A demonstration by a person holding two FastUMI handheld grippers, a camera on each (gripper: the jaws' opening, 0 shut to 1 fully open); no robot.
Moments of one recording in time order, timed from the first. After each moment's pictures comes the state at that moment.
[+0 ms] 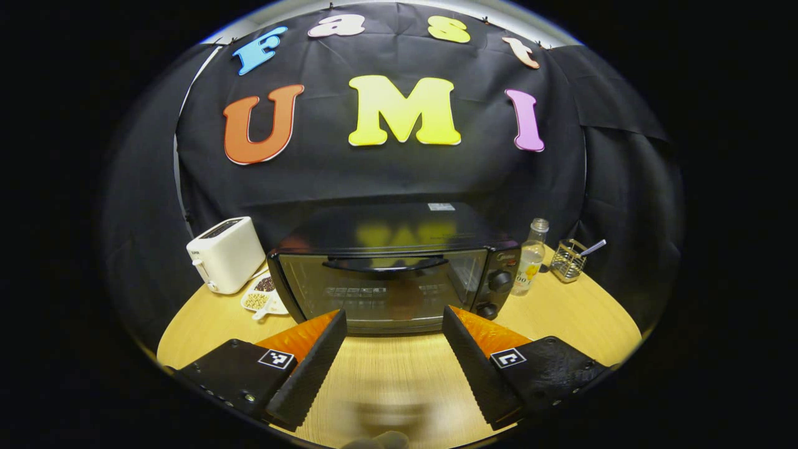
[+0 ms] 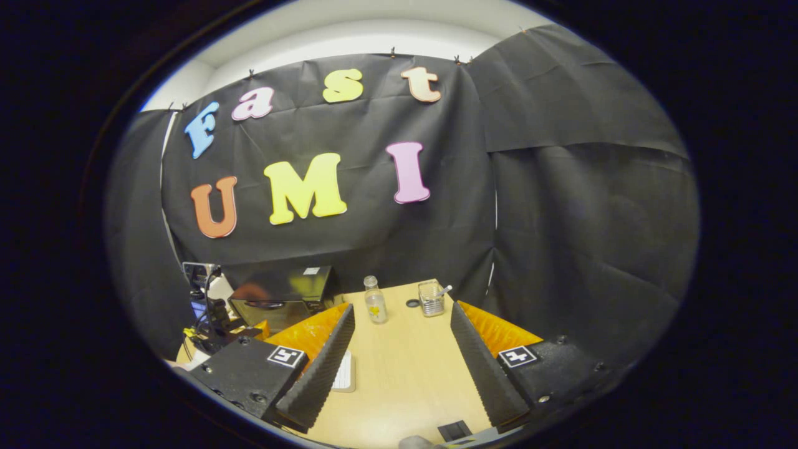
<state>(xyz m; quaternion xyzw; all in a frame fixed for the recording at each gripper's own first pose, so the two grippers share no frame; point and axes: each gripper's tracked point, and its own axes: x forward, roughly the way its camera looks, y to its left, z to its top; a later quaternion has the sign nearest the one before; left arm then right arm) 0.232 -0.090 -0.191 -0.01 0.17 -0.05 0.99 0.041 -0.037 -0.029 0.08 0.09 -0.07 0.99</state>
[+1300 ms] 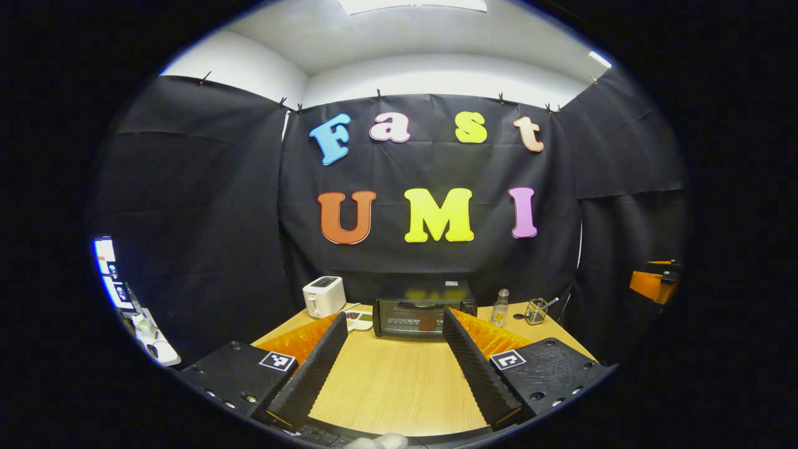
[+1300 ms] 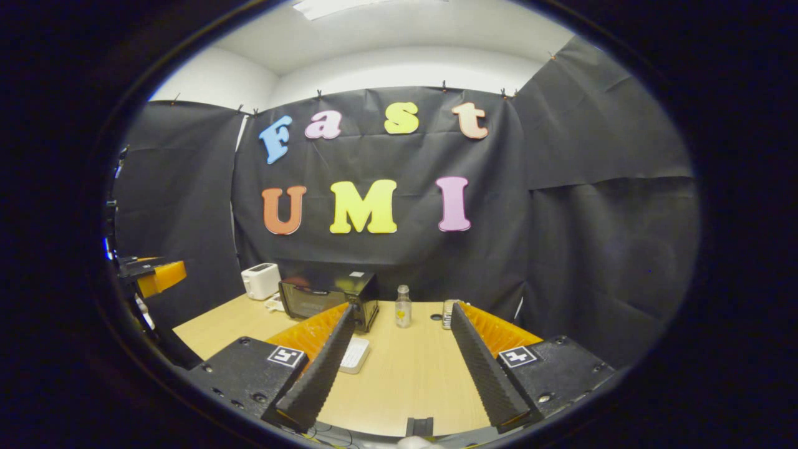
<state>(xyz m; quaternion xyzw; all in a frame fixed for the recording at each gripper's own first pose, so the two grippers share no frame) -0.116 -0.054 0.014 -0.02 0.02 0.06 1.00 -0.074 -0.058 -0.023 0.02 0.01 0.06 1.00</state>
